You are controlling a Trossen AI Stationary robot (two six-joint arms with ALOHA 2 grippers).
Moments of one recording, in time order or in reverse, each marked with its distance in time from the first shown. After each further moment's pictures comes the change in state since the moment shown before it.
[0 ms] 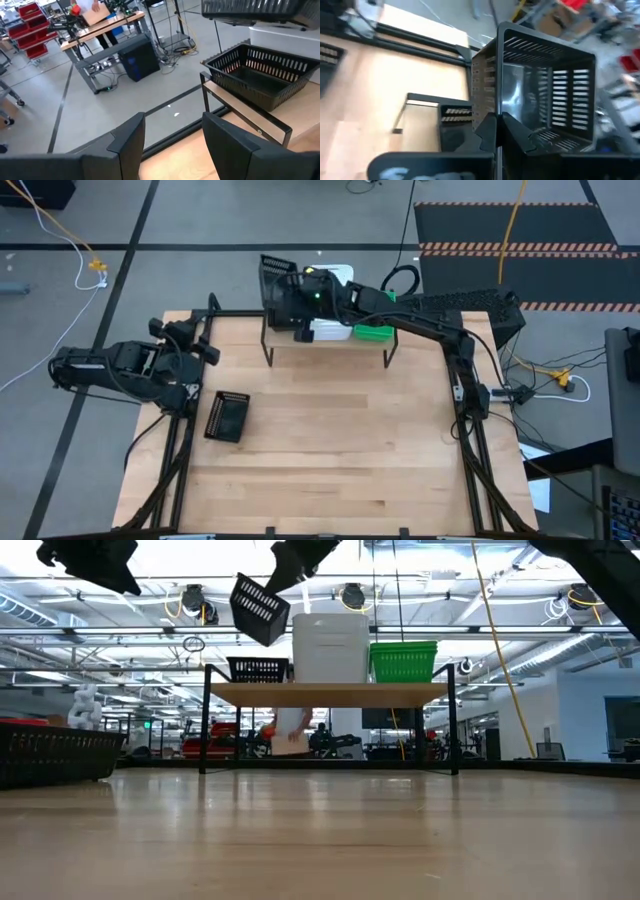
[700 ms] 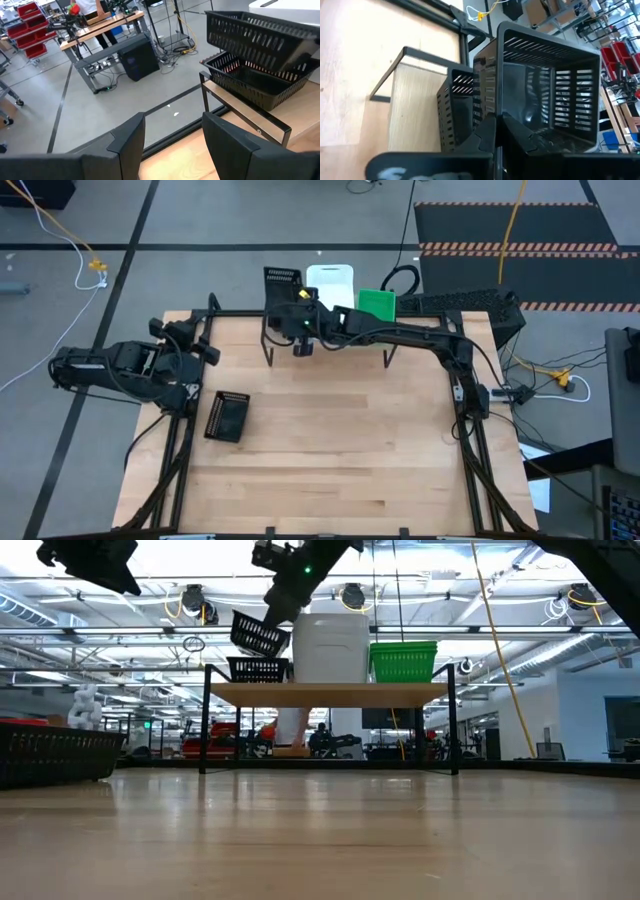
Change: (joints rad) left arm 0.000 0.000 0.000 0.000 0.003 0.000; right arm 0.063 0.000 -0.224 0.162 0.214 -0.114
